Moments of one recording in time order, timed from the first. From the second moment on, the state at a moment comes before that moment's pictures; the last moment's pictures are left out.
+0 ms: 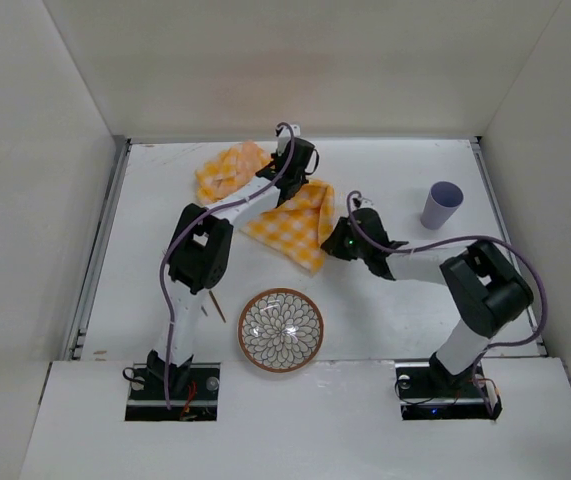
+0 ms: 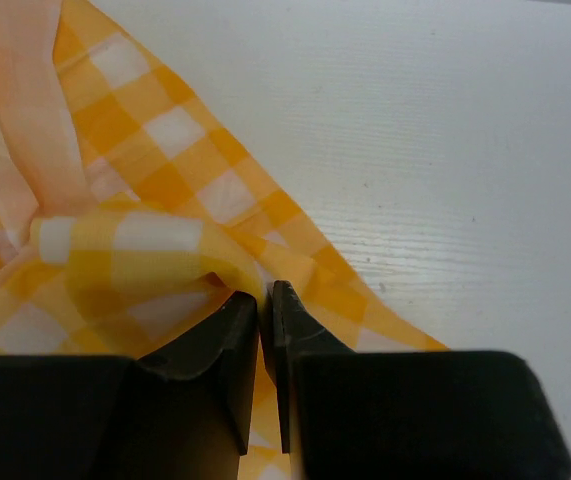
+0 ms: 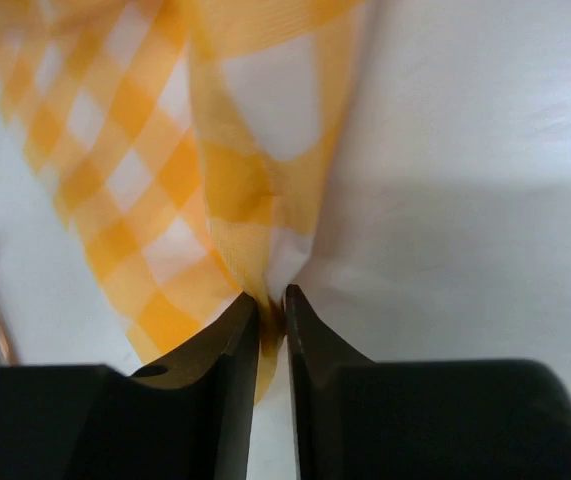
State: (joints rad) left arm -0.60 2.20 1.80 -0.22 -0.46 -0.46; right arm 0.57 1.69 0.77 0.29 -0.02 0.75
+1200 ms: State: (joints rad) left arm -0.43 2.12 1.90 -0.25 -0.40 -0.47; right arm 0.50 1.69 1.16 0.12 0.16 0.71
